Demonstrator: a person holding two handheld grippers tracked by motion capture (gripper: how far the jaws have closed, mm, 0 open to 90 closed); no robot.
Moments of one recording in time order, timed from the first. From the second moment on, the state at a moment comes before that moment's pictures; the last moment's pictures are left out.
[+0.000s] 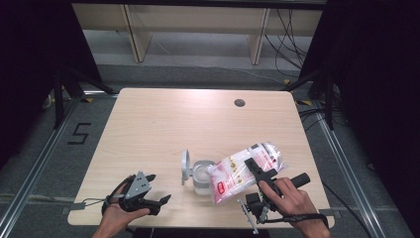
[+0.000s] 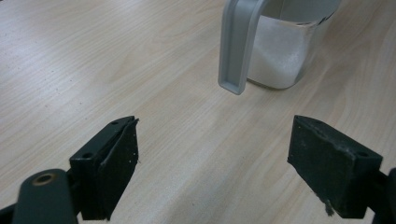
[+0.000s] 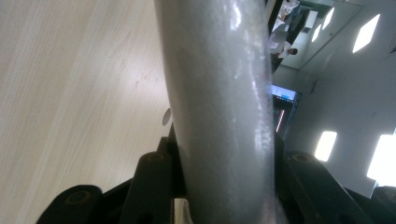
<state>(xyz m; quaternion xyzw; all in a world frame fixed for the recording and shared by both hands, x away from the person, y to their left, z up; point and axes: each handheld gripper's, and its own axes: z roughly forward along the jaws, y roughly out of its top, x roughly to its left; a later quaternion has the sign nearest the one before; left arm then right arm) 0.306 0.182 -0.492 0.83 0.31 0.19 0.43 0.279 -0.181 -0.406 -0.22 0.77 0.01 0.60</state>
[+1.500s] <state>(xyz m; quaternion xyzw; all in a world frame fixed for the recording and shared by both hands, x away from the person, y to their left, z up) 0.306 0.183 -0.491 0.83 0.29 0.19 0.43 0.272 -0.175 -0.403 -0.23 0.77 0.00 0.60</state>
